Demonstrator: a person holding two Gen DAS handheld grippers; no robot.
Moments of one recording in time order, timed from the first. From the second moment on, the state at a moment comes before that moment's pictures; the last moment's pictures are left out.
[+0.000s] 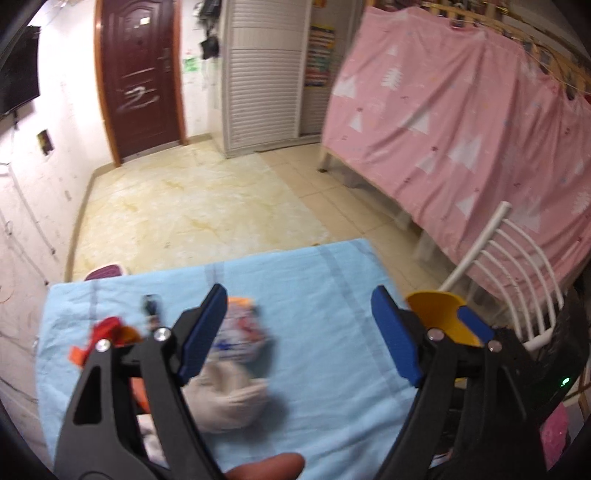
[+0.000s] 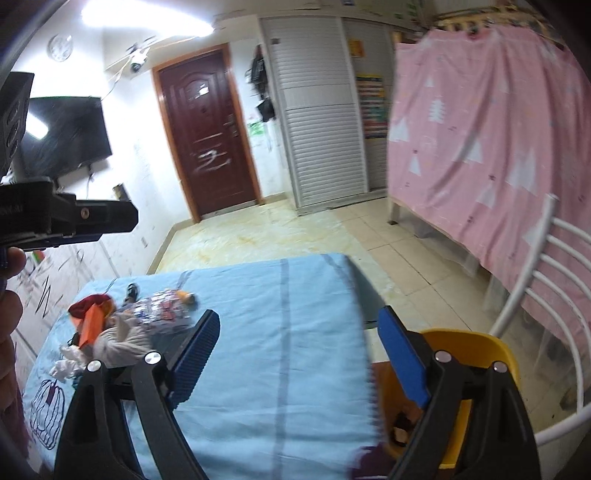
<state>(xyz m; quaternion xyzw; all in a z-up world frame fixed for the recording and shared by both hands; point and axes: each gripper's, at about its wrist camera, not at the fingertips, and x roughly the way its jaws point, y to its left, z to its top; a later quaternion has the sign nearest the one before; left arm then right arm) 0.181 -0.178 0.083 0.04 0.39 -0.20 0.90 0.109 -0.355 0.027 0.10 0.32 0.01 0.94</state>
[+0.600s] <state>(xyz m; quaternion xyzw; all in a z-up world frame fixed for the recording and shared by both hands) 0.235 -0.011 0.052 0.03 0.42 -0.07 0.91 0.137 -0.225 0.025 0.05 0.37 0.11 0.92</state>
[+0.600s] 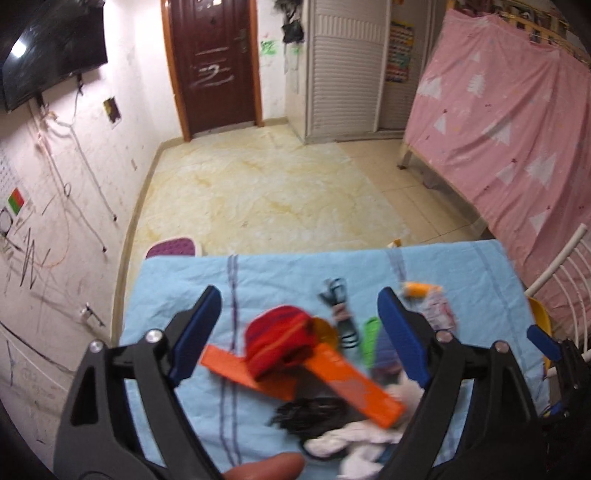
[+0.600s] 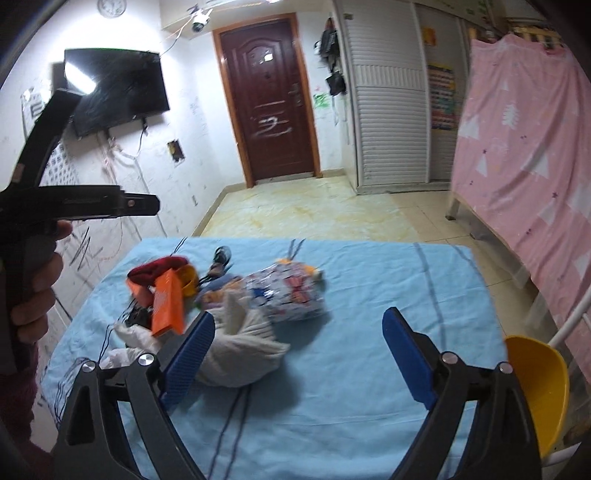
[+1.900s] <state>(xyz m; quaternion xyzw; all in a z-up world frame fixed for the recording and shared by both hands) 0.252 0.038 0.035 -0.08 0.47 -0.09 0.88 0.132 -0.201 0.012 0.08 0.38 0.16 0.91</state>
